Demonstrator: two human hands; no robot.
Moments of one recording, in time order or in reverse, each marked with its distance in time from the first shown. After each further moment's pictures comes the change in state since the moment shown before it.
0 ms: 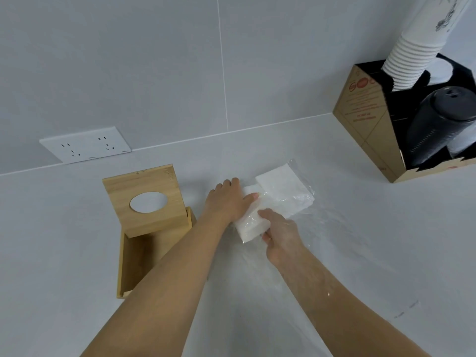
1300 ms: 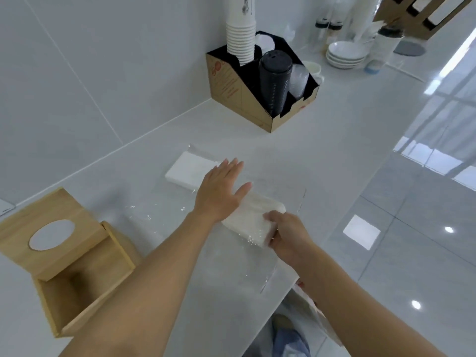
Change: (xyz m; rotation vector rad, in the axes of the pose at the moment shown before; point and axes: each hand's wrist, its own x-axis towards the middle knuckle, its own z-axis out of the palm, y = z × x) left_hand -0.061 0.100 0.038 0.007 0.122 0.801; right_hand -0.079 0.019 -0.139 0.188 0.207 -0.167
